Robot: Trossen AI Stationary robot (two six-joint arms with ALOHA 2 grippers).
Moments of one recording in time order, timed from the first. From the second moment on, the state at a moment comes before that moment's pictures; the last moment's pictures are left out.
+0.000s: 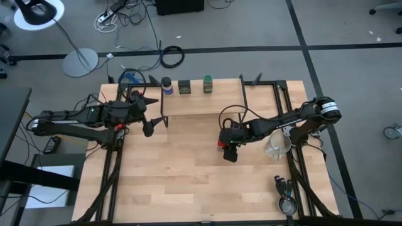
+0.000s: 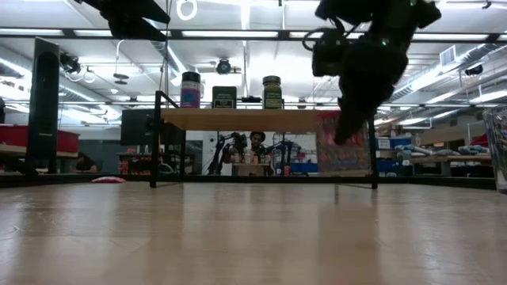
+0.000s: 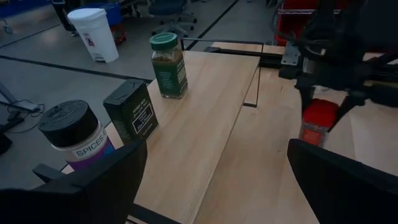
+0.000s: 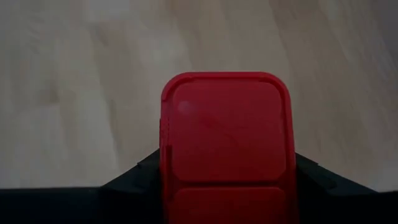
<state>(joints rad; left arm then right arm) 0.00 0.72 0.80 -0.43 -0.43 -0.08 0.13 1.55 0.97 -0.51 0.14 0.37</state>
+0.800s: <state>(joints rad) 0.00 0.72 0.80 -0.43 -0.43 -0.08 0.12 1.55 0.94 -0.44 0.14 0.36</state>
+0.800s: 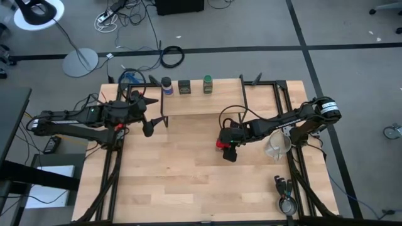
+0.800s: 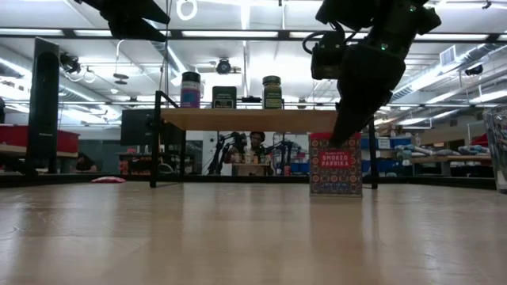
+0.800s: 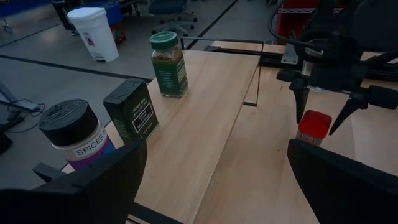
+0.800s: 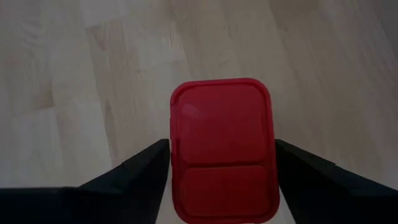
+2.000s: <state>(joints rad) 0.00 0.72 0.80 -0.44 -0.43 -0.12 -0.21 1.55 1.51 -0.44 0.43 -0.24</state>
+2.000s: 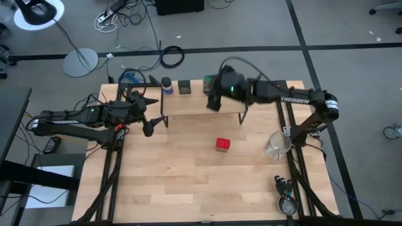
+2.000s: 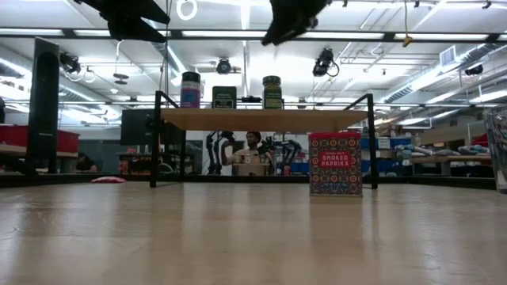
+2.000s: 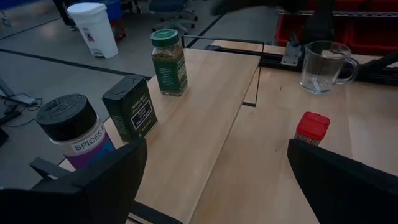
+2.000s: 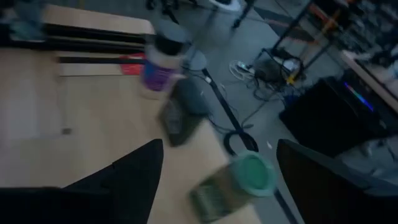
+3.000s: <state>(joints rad) 0.00 0.72 0.80 -0.41 -0.43 -0.08 -0.47 1.55 1.50 -0.42 0.04 -0.20</state>
